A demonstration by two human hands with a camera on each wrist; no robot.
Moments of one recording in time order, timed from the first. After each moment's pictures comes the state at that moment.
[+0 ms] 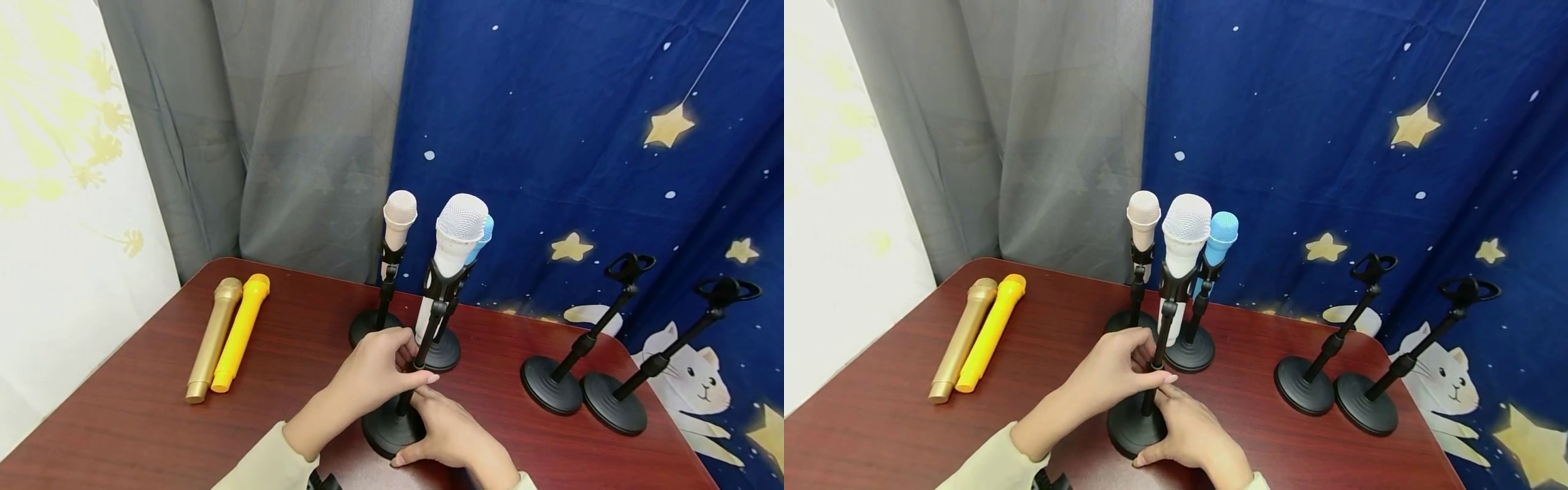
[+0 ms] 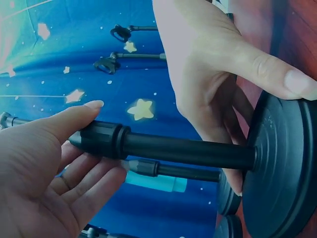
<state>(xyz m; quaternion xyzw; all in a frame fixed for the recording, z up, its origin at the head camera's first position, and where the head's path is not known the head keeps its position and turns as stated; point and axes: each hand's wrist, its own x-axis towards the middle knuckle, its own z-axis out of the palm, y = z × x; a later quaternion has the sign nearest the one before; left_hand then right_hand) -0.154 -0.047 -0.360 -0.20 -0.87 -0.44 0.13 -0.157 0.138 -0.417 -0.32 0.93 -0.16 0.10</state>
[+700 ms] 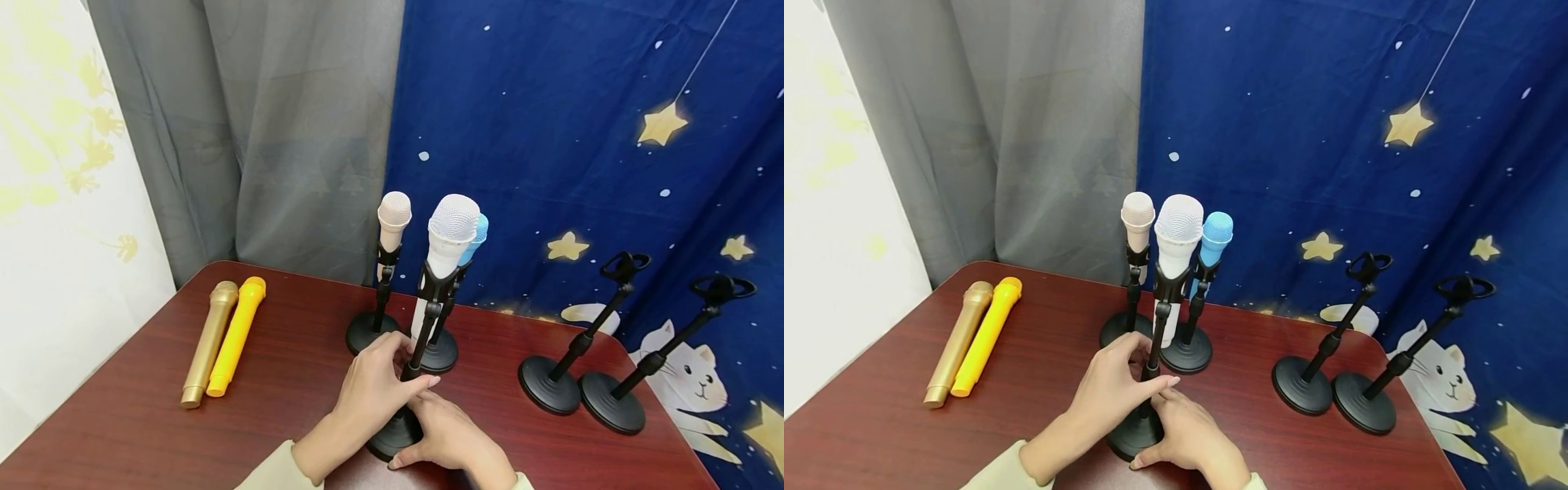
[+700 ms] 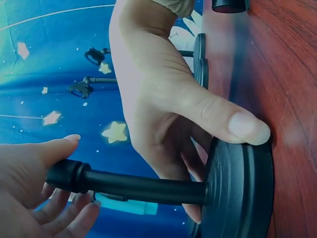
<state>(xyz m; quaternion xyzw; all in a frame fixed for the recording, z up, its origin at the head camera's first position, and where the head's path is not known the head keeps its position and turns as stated) -0.141 -0.026 -0.379 -0.10 -0.87 -0.42 0.23 -0.154 0.138 -0.418 -0.32 0.93 -0.16 0.08</state>
